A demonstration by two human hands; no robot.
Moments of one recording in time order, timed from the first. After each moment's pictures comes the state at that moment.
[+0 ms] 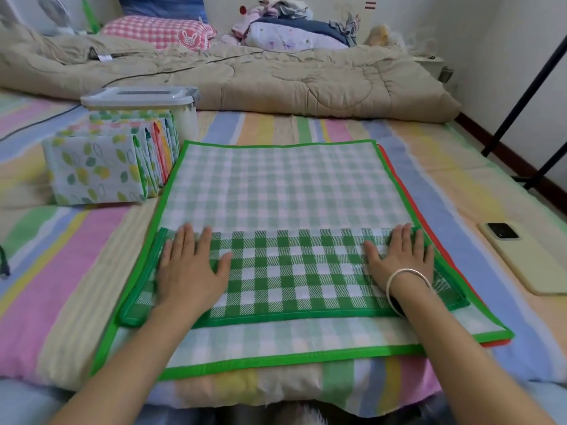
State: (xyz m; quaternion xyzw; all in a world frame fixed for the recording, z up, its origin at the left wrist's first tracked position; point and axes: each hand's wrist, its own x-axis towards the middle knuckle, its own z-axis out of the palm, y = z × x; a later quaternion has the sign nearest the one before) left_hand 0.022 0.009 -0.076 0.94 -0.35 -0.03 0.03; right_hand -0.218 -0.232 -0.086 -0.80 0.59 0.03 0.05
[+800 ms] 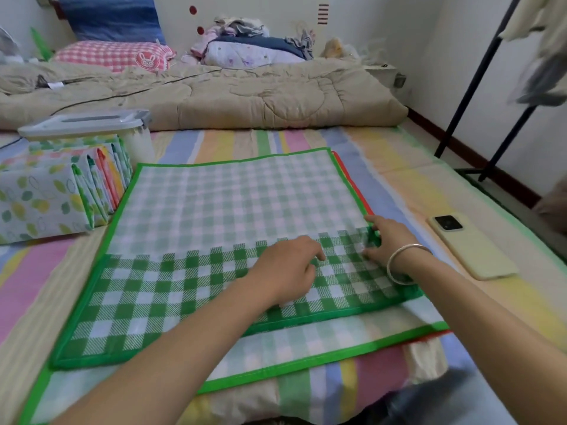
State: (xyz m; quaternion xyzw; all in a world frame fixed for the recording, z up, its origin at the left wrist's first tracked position) left_hand -0.098 -0.119 -0.023 0.71 -0.67 -0.14 0.15; right_hand -0.263 -0.287 -0.032 -0.85 0.50 -0.02 0.16
